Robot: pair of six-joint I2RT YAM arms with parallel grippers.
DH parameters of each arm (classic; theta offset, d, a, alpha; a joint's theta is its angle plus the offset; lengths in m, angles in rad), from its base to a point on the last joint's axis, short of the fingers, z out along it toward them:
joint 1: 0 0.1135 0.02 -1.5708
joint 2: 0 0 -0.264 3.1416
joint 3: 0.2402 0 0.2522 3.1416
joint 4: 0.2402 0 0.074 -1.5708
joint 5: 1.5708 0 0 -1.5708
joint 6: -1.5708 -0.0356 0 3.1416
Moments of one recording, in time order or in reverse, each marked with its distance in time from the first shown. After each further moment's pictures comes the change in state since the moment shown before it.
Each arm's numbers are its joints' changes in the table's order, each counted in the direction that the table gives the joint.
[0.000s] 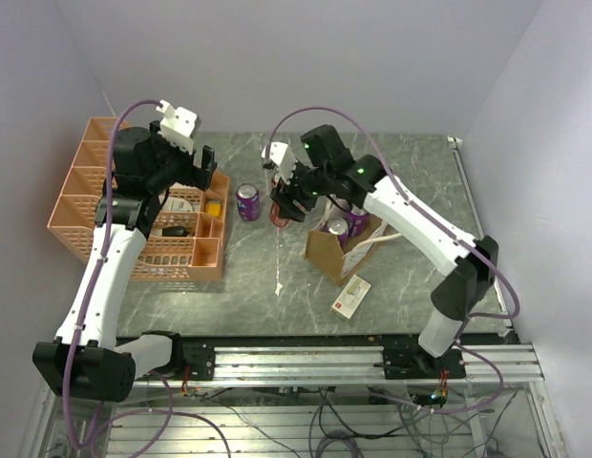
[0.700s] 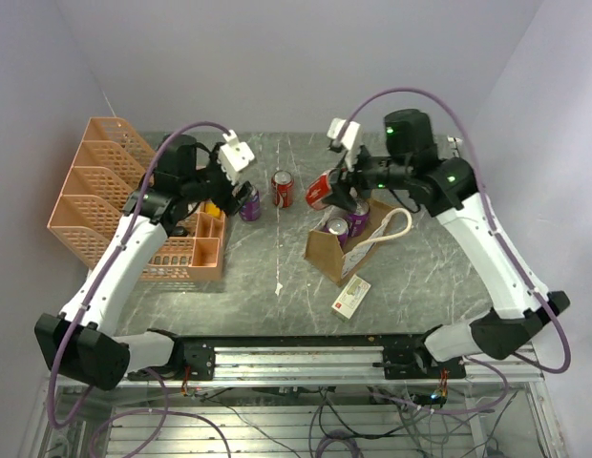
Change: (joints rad) left arm -0.189 0.059 -0.011 0.098 0.181 -0.253; right arm -0.126 -0.341 -0.009 0.129 -0.112 0.070
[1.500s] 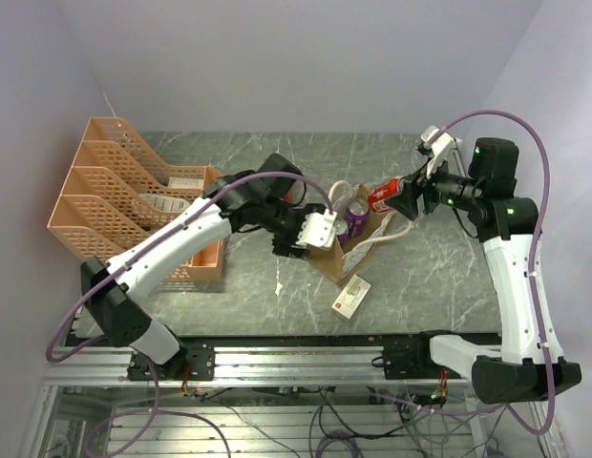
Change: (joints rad) left arm -0.510 0.286 0.300 0.487 0.129 -0.560; right arm -0.571 -0.310 -0.333 -0.035 -0.263 -0.034
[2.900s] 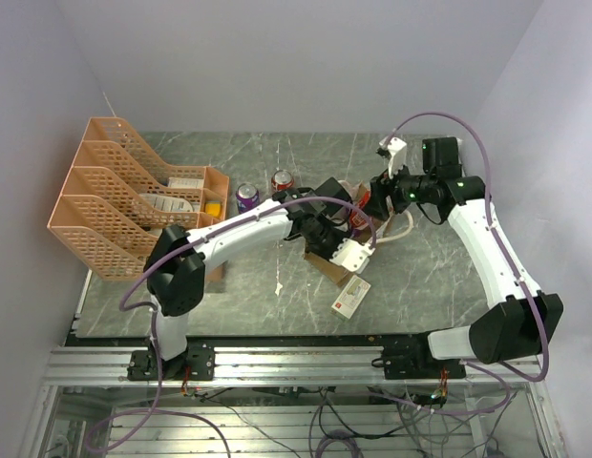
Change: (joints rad) left arm -0.152 0.383 0.116 -0.076 -0.153 -0.207; right arm 0.086 0.231 -0.100 -0.099 0.079 -0.082
